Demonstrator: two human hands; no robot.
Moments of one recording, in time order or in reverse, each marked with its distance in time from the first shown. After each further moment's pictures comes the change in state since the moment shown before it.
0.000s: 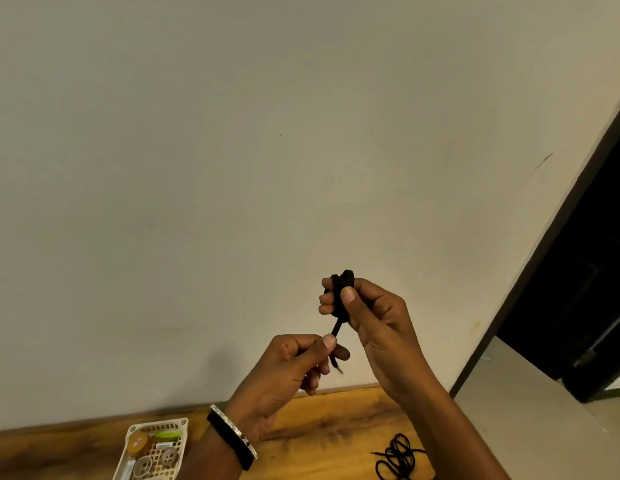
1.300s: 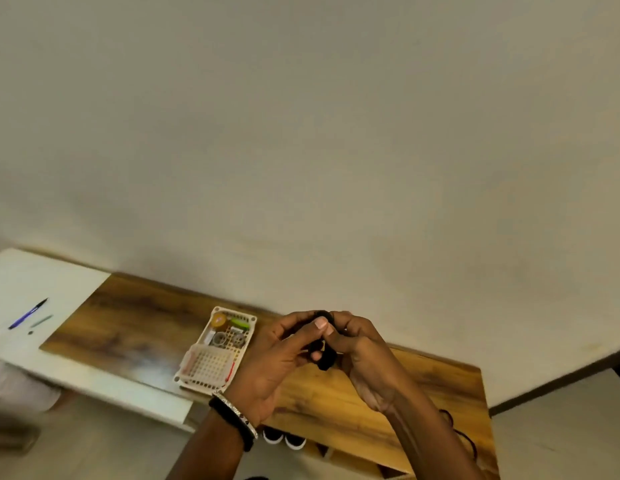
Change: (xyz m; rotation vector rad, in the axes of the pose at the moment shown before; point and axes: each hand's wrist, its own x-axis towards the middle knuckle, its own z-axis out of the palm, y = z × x) left_hand -0.051 -0.083 -0.032 -0.437 0.464 -0.111; right_hand -0.034 0.108 0.049 0.123 -0.408 0.652
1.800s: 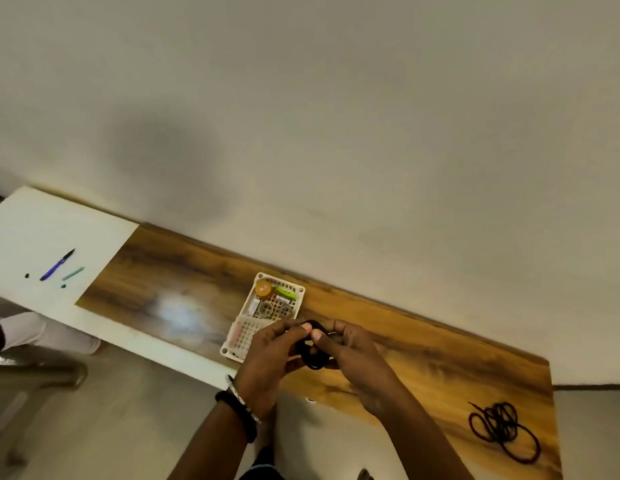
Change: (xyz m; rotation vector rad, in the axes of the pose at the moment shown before) left_hand 0.090 -0.022 -0.194 -0.093 0.267 -0.316; right_hand 0.159 0.110 0.103 -0.209 0.107 0.355
